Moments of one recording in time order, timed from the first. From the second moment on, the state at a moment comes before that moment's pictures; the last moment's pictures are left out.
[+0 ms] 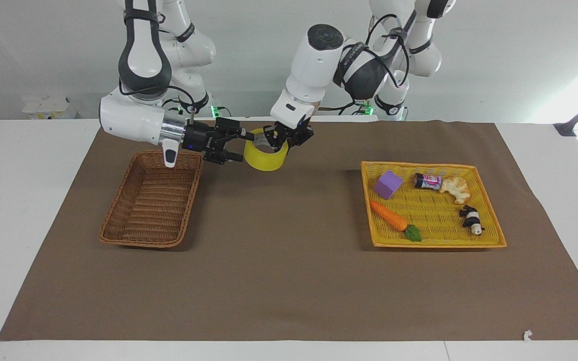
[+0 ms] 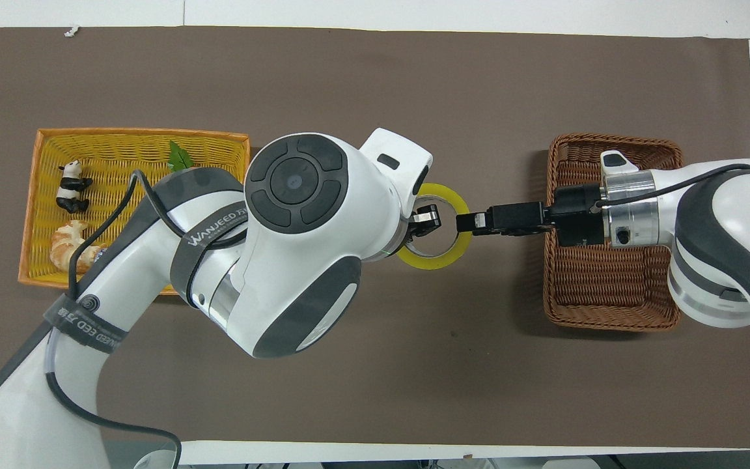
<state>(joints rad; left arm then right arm) -0.65 0.23 -0.19 -1.58 -0.16 1.97 -0.91 0.16 -0.05 -0.06 -2.18 1.23 1.84 -0.50</state>
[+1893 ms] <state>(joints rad) -0.65 0.23 -0.20 -1.58 -0.16 1.96 -0.91 0.16 -0.05 -0.06 -2.18 1.25 1.83 -0.50</state>
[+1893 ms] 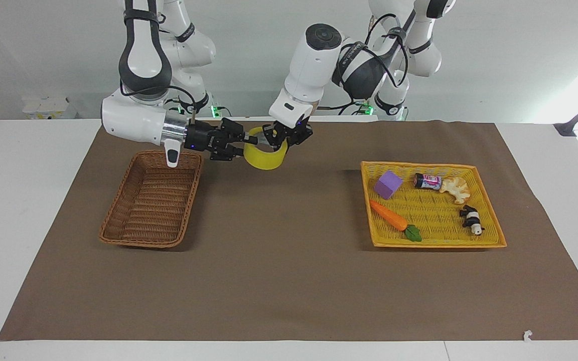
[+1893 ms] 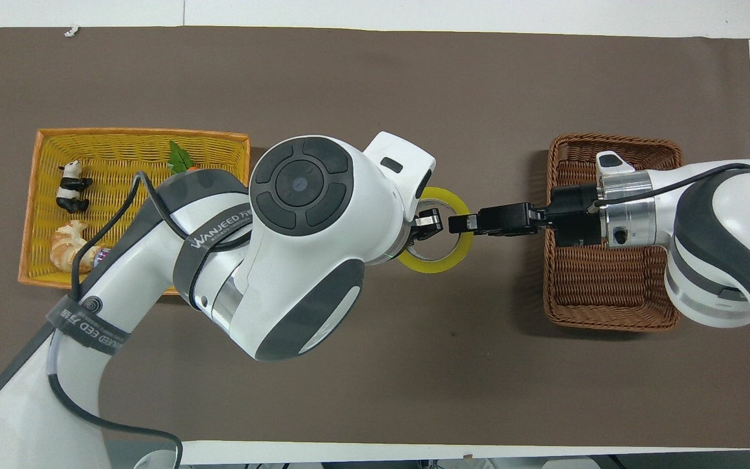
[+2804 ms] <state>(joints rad) -0.65 0.23 -0.20 -1.57 -0.16 1.95 -0.91 0.16 -0.05 -0.06 -2.18 1.26 1.82 -0.50</state>
